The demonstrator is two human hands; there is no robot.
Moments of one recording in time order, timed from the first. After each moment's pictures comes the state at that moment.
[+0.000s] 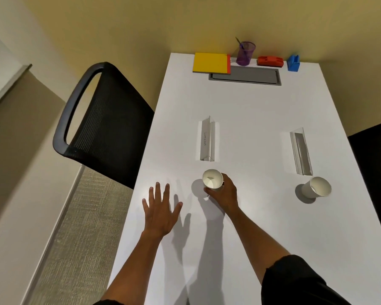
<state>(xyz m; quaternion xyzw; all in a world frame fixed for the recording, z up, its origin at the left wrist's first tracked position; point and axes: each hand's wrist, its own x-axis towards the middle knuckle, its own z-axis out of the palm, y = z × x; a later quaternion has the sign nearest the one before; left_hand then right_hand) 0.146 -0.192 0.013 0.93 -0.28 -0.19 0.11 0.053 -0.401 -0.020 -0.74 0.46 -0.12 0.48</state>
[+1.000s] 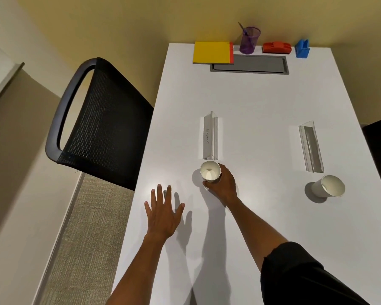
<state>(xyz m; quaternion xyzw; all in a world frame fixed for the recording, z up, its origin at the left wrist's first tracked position) 0.156 -0.203 0.003 0.93 -0.27 -0.22 0.09 0.092 -0.417 -0.031 -0.77 0.44 -0.09 0.45</state>
